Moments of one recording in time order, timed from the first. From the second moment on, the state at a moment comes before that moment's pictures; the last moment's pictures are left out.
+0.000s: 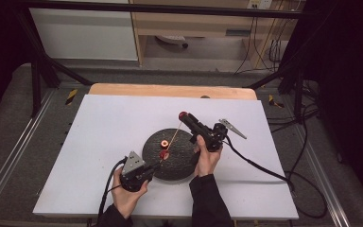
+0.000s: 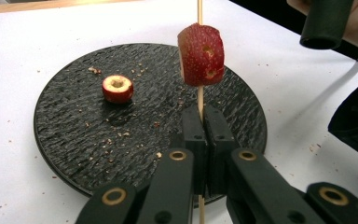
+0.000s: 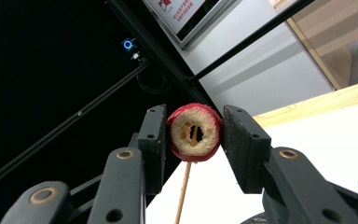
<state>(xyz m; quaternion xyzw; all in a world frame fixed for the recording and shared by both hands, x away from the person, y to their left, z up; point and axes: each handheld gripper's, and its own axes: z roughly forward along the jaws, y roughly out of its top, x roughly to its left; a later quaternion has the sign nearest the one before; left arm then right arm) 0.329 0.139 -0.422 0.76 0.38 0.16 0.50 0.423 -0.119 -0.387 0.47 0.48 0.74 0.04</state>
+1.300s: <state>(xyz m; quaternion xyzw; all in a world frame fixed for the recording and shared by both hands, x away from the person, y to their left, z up) 0.343 0.127 -0.415 0.74 0.39 0.17 0.51 0.418 -0.109 -0.401 0.48 0.50 0.73 0.02</state>
